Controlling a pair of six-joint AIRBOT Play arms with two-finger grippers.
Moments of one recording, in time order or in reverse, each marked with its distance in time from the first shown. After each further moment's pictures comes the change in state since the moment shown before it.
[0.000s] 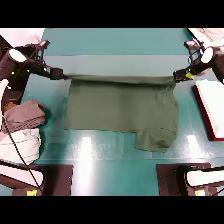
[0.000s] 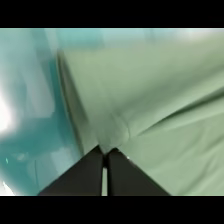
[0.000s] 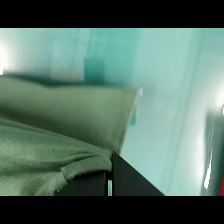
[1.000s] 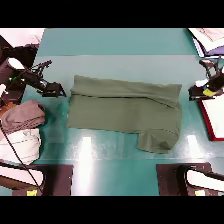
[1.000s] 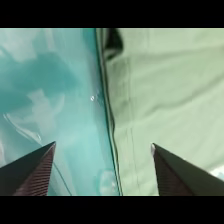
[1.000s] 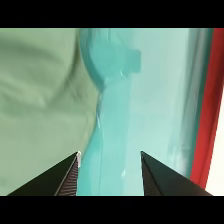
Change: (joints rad) left arm 0.063 0.029 -0.085 0.040 -0.299 -0.083; right arm -0.137 0.248 -0.235 0.023 0.278 -0.019
